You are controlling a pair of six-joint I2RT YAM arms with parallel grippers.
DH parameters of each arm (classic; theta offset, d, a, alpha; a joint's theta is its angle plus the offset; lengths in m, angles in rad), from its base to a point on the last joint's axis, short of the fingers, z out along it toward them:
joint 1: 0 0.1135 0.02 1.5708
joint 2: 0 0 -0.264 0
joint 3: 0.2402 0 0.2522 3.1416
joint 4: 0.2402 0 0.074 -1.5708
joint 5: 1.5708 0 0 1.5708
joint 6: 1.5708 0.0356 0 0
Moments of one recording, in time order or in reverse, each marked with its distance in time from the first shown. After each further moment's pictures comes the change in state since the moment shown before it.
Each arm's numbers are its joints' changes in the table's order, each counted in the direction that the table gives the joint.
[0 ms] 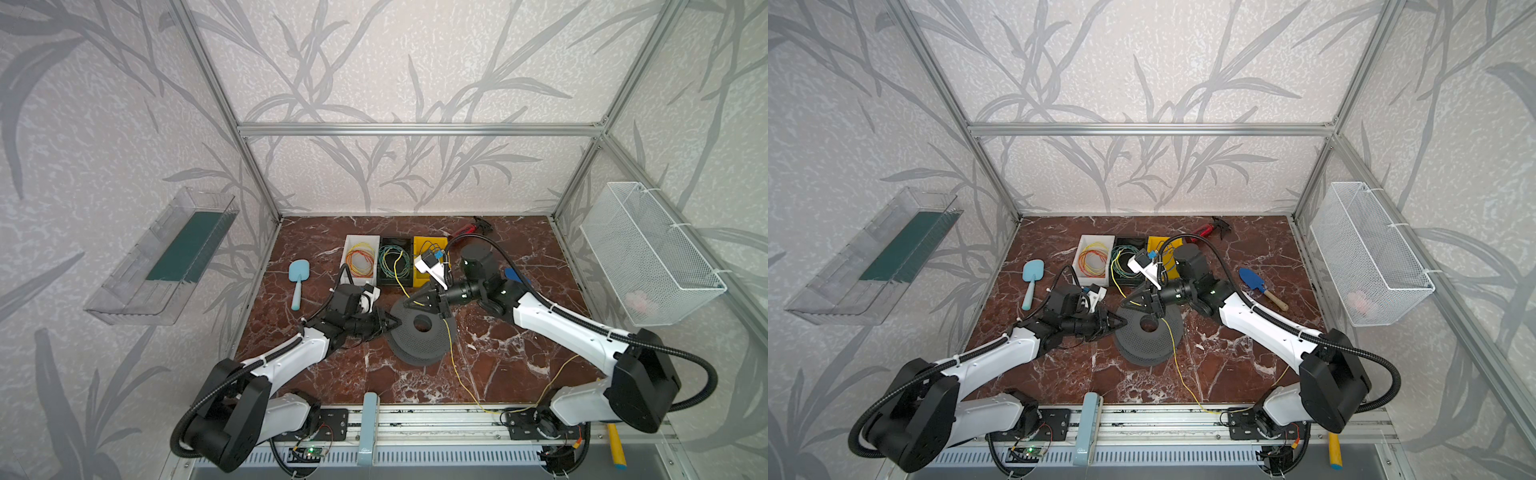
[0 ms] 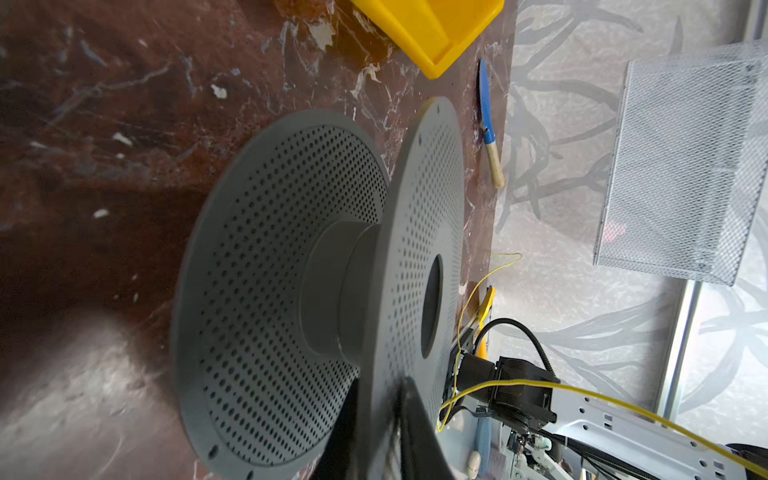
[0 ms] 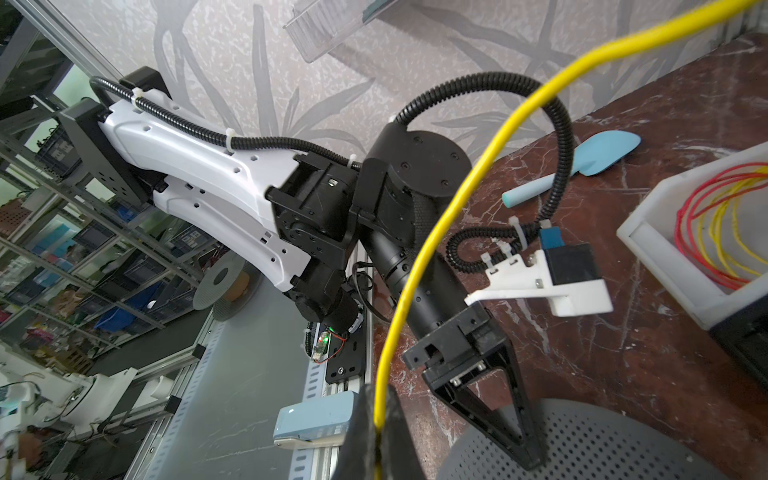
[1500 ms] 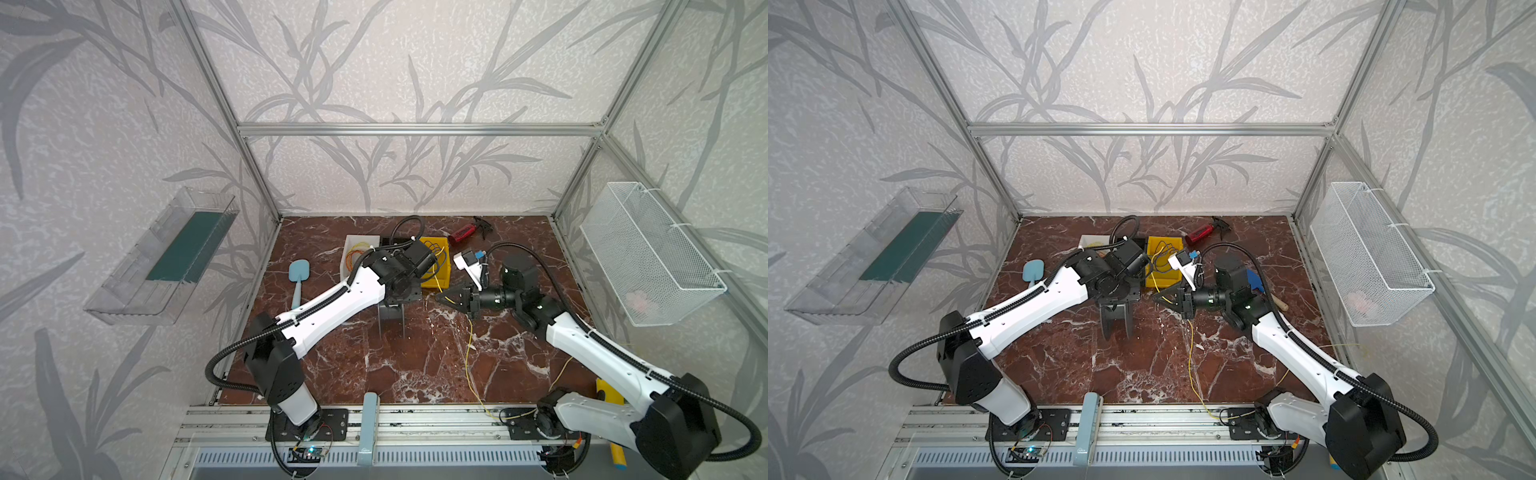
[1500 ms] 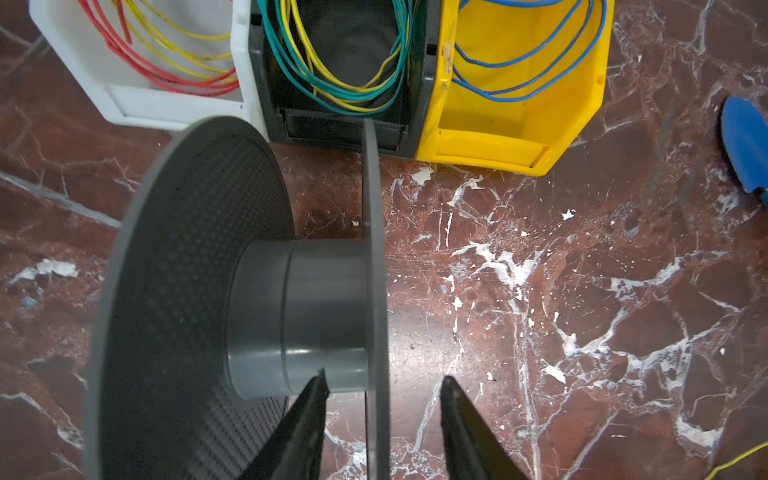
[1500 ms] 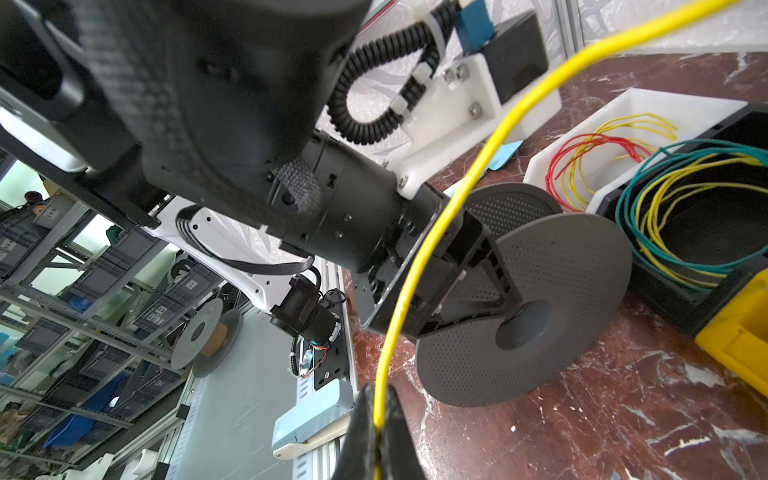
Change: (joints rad) left arm -0.367 -0.441 1.003 1.036 -0.859 0.030; right arm -0.163 0.227 -0.209 -0.015 0.017 0.142
